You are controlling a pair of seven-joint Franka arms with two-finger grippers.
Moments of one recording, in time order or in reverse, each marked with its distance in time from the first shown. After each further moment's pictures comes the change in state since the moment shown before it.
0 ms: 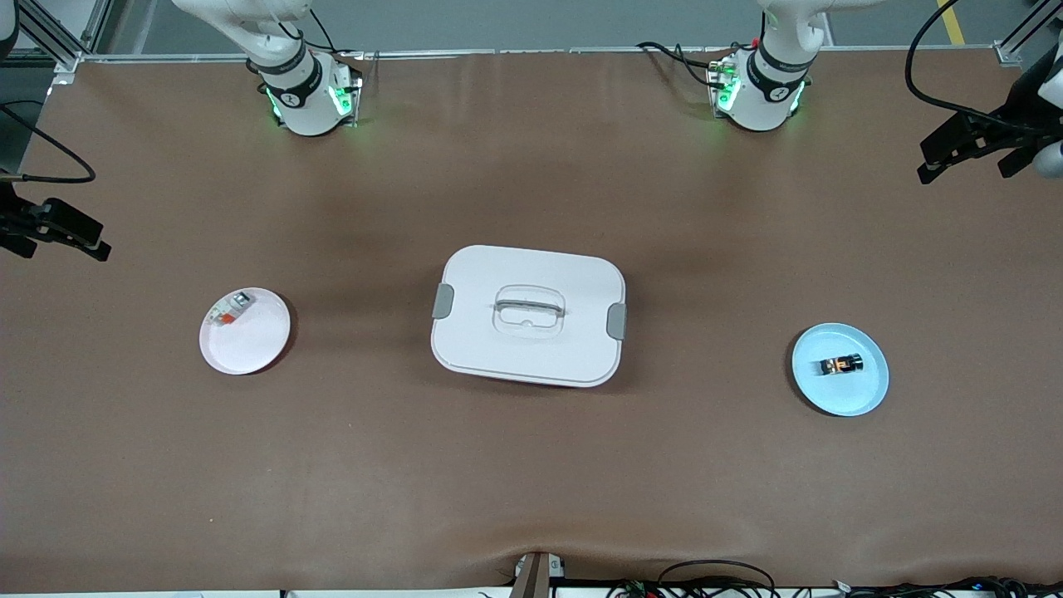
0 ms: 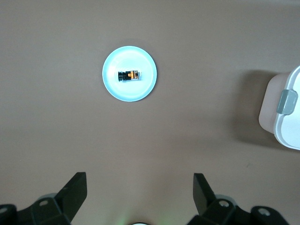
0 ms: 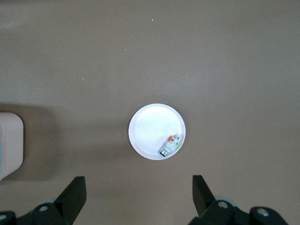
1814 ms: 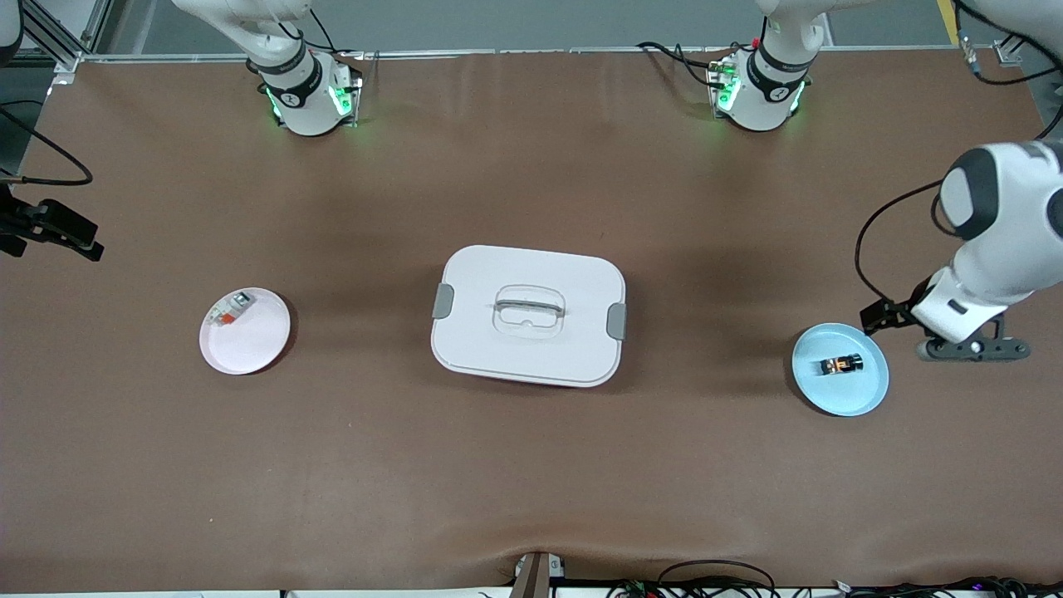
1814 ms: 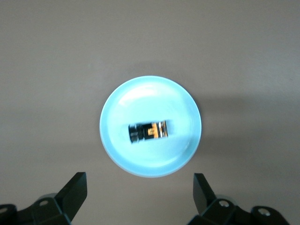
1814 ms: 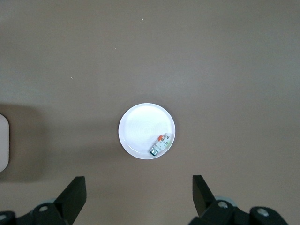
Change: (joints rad) left arm 0.117 0.389 0.007 -0.347 0.101 0.785 0.150; right arm 0.000 0.002 0.001 0.002 -0.047 -0.003 0.000
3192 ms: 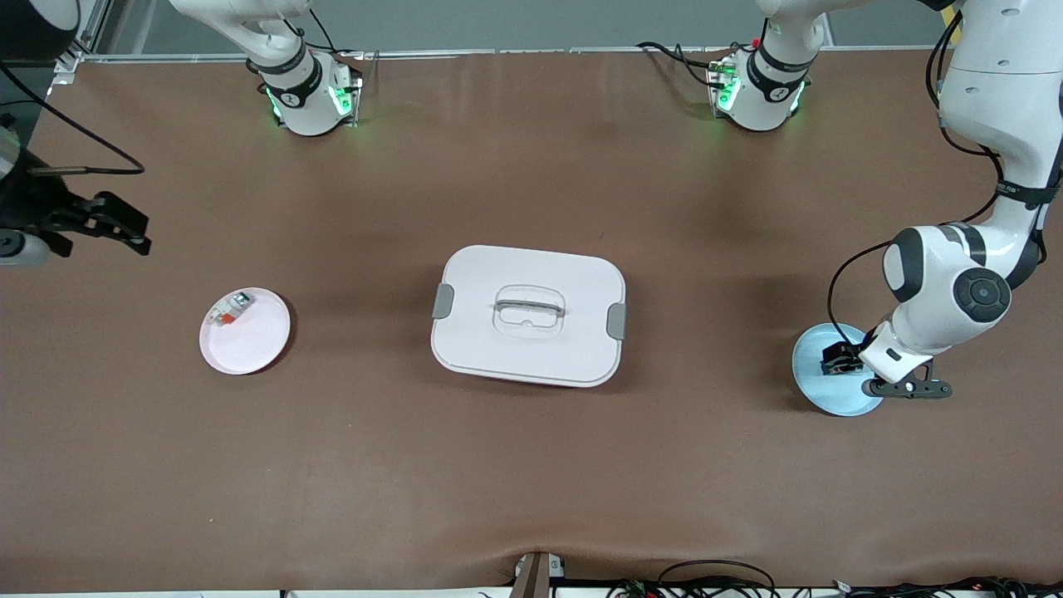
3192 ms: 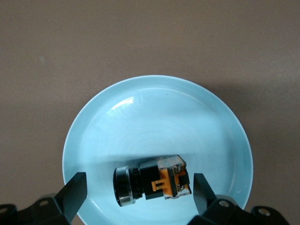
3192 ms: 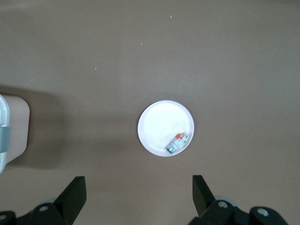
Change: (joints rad) left arm 0.036 0.262 -0.001 0.012 0.067 0.243 0.000; right arm 0.121 0.000 0.015 0.010 0.000 -0.048 0.066
